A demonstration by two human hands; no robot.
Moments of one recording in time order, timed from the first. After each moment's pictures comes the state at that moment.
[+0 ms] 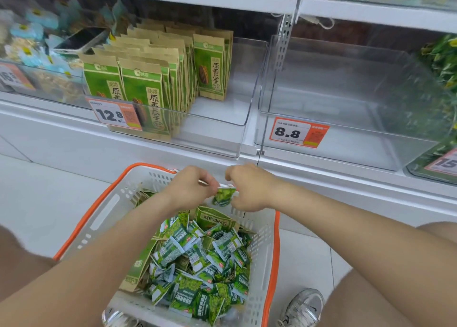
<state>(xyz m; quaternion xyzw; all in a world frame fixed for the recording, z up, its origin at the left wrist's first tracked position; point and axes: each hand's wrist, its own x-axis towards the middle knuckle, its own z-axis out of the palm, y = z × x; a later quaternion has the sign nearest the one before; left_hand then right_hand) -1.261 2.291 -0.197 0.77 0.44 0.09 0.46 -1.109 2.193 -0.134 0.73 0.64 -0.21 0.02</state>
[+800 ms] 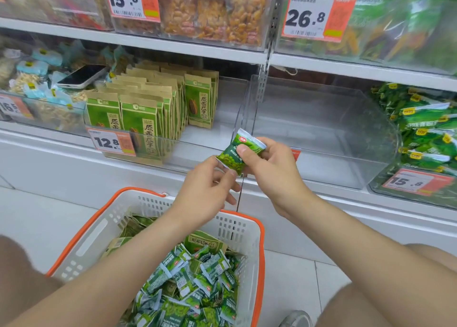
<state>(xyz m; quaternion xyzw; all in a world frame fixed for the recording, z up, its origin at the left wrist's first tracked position) -1.235 2.217 -0.095 0.74 0.33 0.28 0.51 -1.094 2.156 -0.070 0.64 0.39 -0.27 -0.61</state>
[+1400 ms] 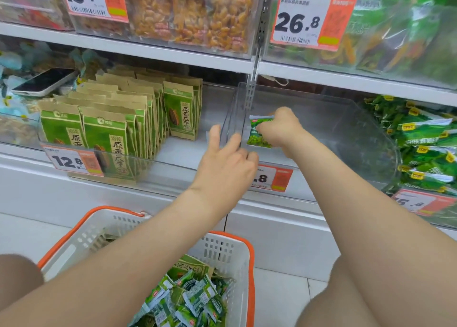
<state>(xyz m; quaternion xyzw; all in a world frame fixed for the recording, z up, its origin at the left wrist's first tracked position) -1.144 2.251 -0.057 0.96 0.23 0.07 -0.16 -0.956 2.260 -0.033 0.87 0.33 -0.12 -0.35</state>
